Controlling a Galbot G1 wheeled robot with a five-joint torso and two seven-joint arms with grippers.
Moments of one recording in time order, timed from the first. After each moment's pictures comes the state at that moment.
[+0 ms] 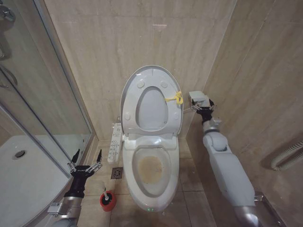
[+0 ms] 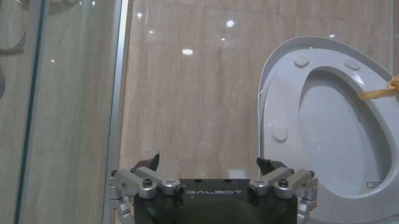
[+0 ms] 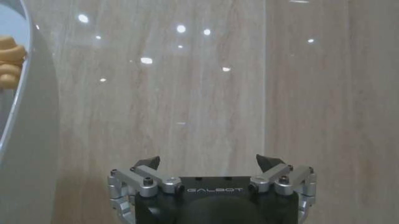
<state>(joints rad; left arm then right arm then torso) 1.56 -1.28 -0.61 -2.02 -0.34 -0.33 0.02 -0.61 1.26 0.50 1.38 0.24 0.08 0.07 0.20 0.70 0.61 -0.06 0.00</state>
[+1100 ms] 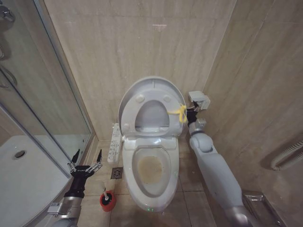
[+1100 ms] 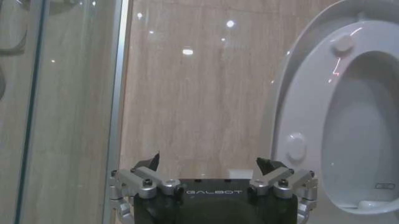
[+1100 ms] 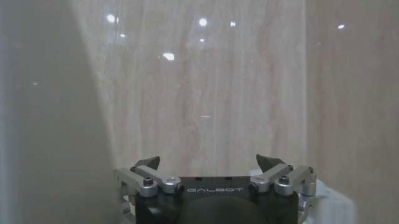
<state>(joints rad) 1.56 -1.28 -0.61 -2.02 -0.34 -0.33 0.02 -0.71 1.27 0.41 1.47 0.26 0.08 0.09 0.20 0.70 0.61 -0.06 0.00</state>
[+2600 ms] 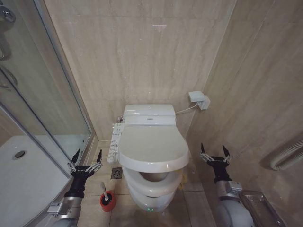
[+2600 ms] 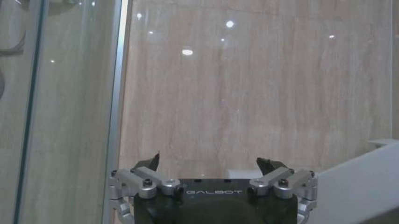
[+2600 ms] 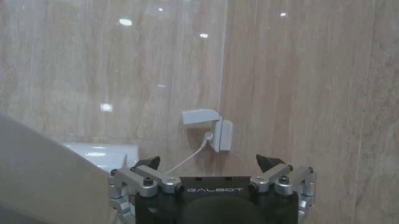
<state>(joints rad) 1.56 -1.28 -0.61 -2.02 -0.34 -0.33 0.02 -1.47 1.43 0.67 1.97 0.12 0.16 0.13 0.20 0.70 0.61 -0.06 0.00</state>
